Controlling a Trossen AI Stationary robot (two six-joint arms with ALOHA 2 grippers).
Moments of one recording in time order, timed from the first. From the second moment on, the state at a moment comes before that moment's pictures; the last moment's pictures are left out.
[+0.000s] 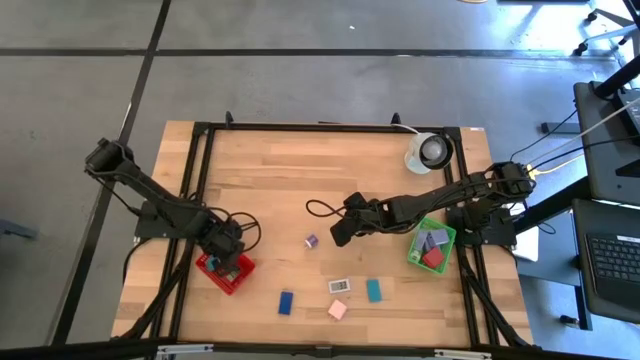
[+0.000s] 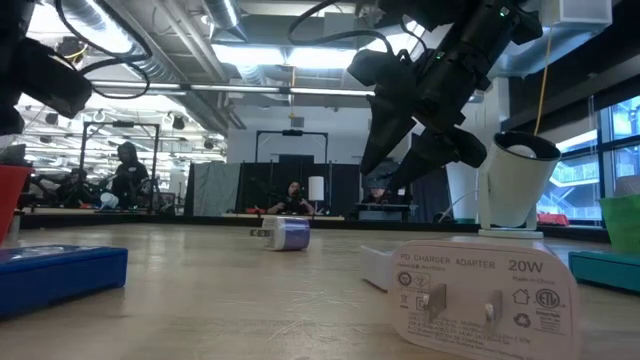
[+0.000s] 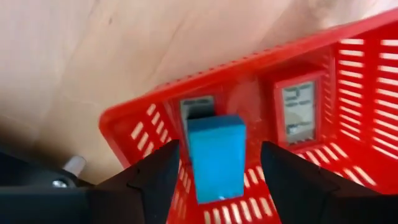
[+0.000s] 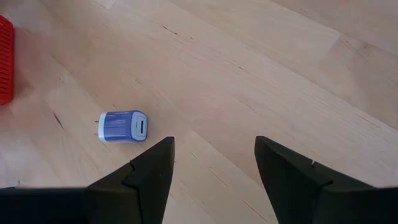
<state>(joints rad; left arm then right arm) -0.53 1.19 0.67 -0.94 0.11 -1.17 0.20 1.69 1.02 -0.34 0.32 1.06</state>
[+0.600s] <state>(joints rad) -0.39 1.19 0.95 -0.89 -0.24 -0.79 0.20 1.69 1.02 -0.34 0.32 1.07</state>
